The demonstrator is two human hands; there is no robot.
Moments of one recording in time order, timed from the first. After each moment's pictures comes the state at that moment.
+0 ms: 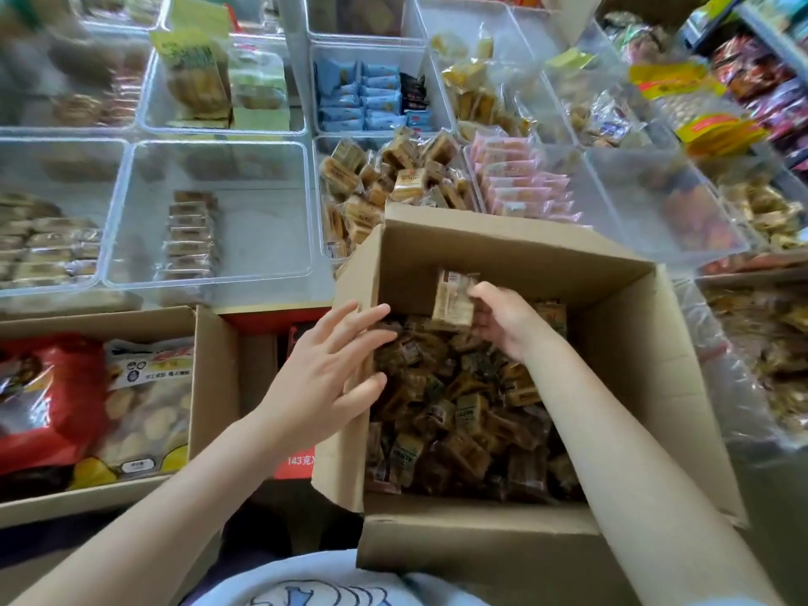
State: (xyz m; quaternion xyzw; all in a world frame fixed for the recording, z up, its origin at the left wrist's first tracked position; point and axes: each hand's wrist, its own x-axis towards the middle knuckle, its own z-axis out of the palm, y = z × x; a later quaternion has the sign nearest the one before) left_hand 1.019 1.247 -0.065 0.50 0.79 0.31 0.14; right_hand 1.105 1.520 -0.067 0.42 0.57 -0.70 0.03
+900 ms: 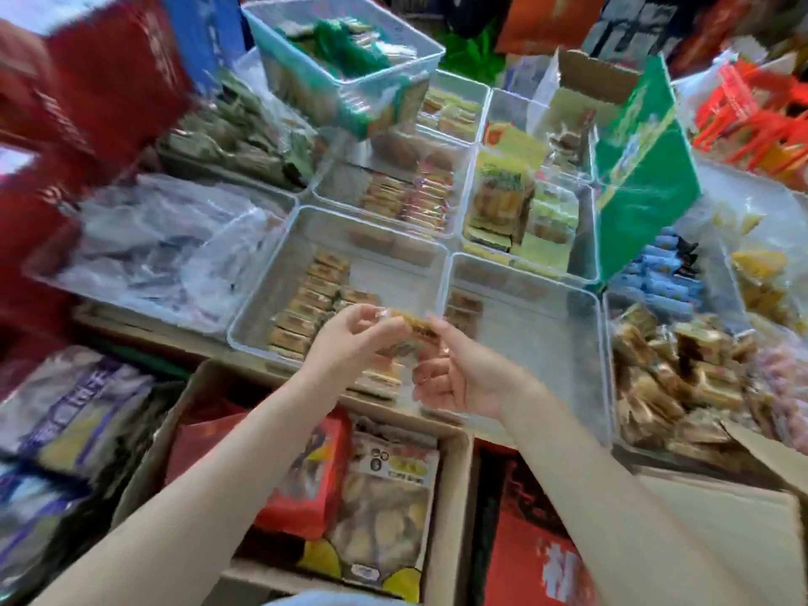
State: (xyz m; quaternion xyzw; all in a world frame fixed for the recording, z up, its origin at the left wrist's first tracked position) left_hand 0.687 0.990 -0.055 -0.04 0.69 0.68 0.25; right_hand 0.730 1.170 -0.033 0.27 0.57 -0.70 0.32
